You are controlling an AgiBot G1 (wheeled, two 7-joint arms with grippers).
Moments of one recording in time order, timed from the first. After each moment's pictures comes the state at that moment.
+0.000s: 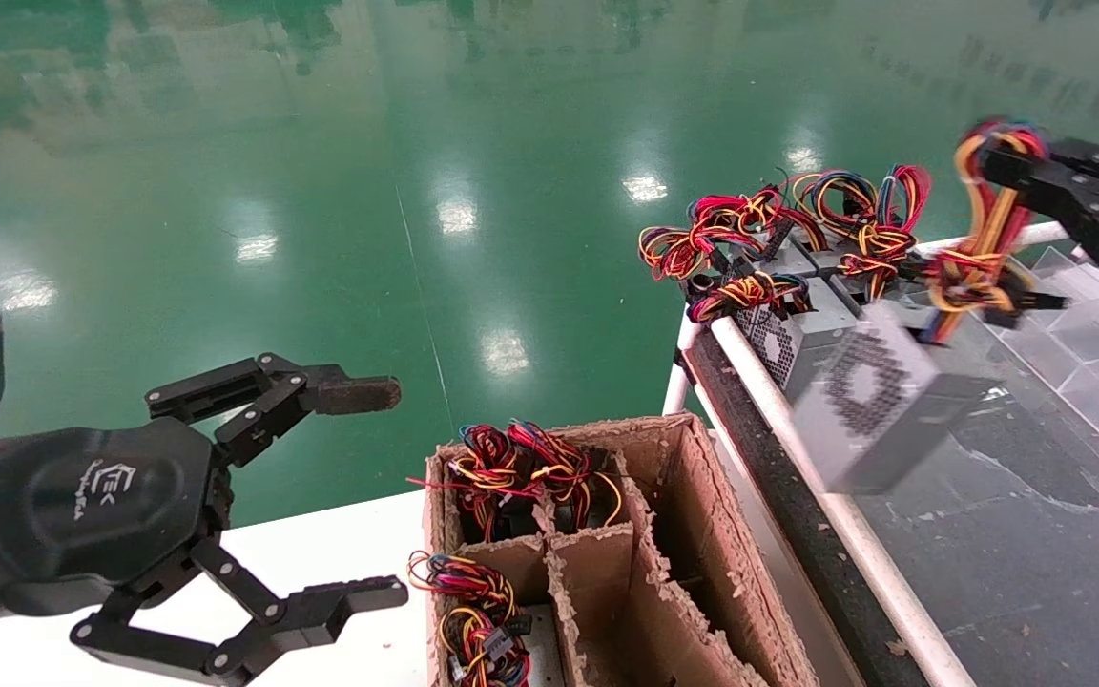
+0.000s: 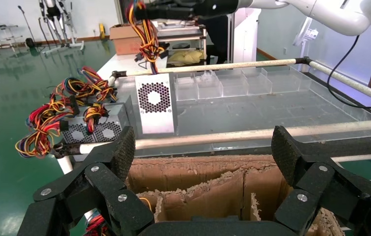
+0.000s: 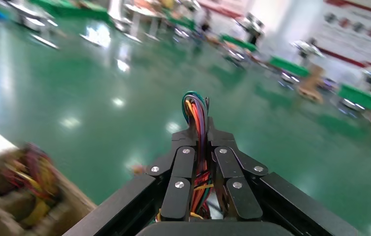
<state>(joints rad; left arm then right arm) -1.10 0.57 0.37 -1.26 0.66 1.46 -0.13 1.04 -0.48 -0.06 1.10 -0.85 -1.13 0.06</state>
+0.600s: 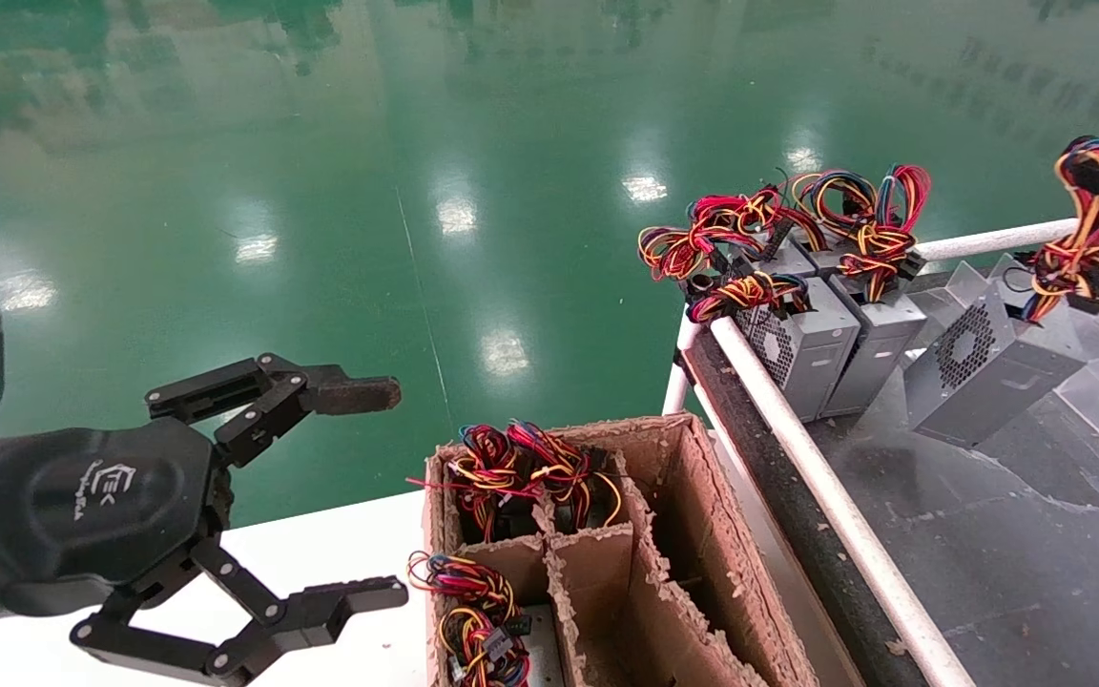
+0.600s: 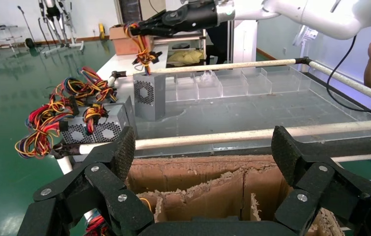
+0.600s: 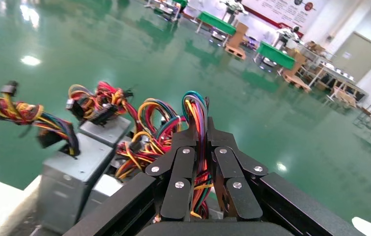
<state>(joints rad) -1.10 0.57 0.37 -1.26 0.66 1.46 -0.13 1.14 -0.55 -0.11 0.90 -1.03 -0.96 -0.06</state>
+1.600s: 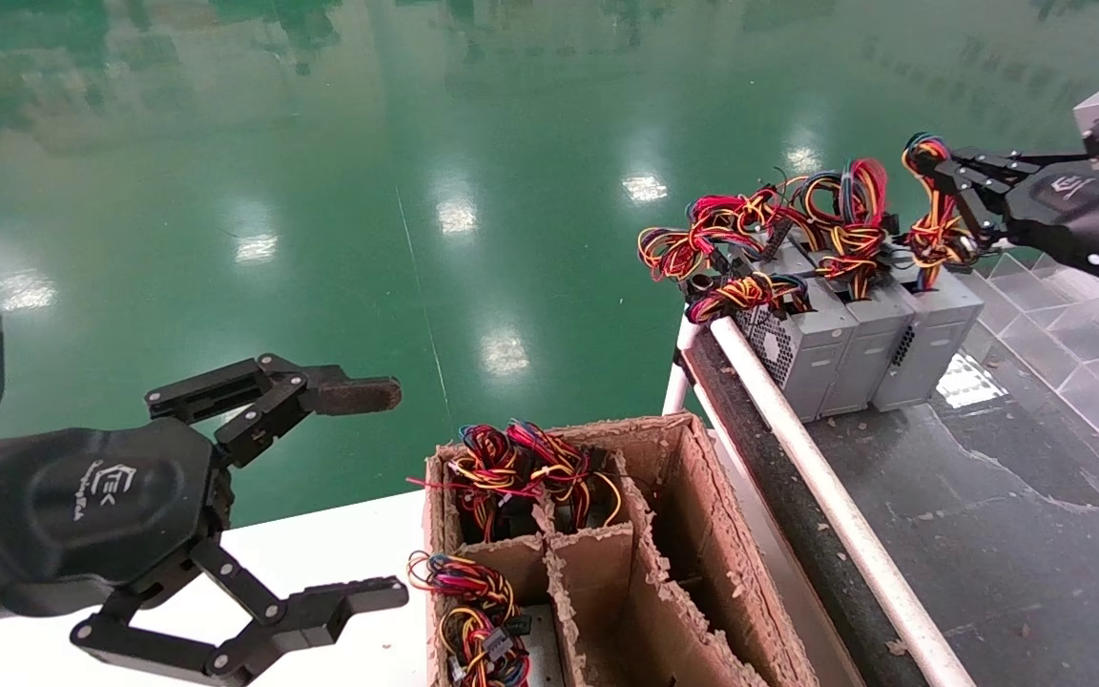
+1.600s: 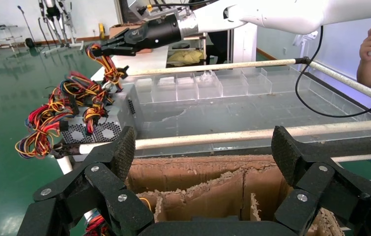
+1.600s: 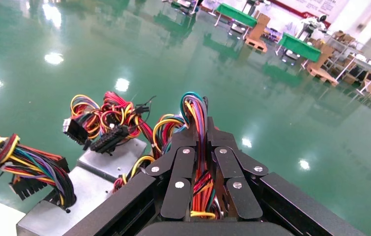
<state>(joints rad) -1.10 0.57 0.37 -1.26 0.66 1.46 -0.13 1.56 -0.83 -0.26 0.37 -1.21 -1.02 -0.27</state>
